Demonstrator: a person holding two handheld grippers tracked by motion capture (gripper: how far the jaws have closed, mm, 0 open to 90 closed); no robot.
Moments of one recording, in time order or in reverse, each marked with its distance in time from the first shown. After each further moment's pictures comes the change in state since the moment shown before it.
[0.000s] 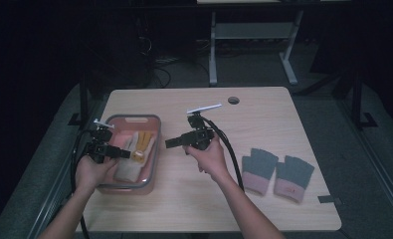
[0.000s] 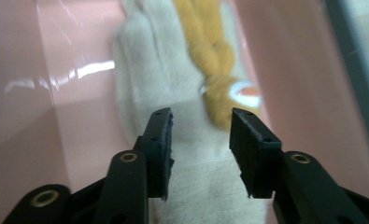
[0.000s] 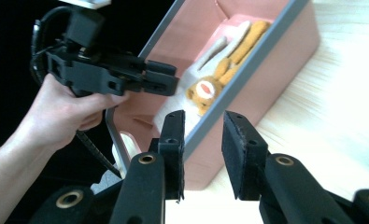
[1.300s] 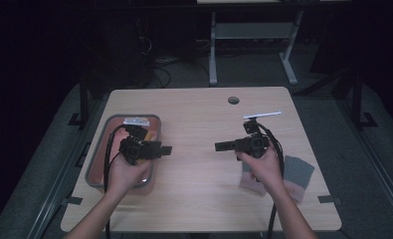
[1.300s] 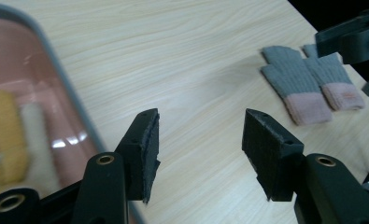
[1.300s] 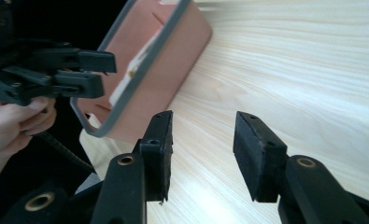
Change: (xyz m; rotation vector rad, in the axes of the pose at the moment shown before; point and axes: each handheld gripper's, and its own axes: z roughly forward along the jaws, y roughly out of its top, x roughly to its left) left arm -0.118 0.010 -0.001 -0.184 -0.242 0.227; right arm -0.049 -0.053 -0.119 -0.091 -0.134 0.050
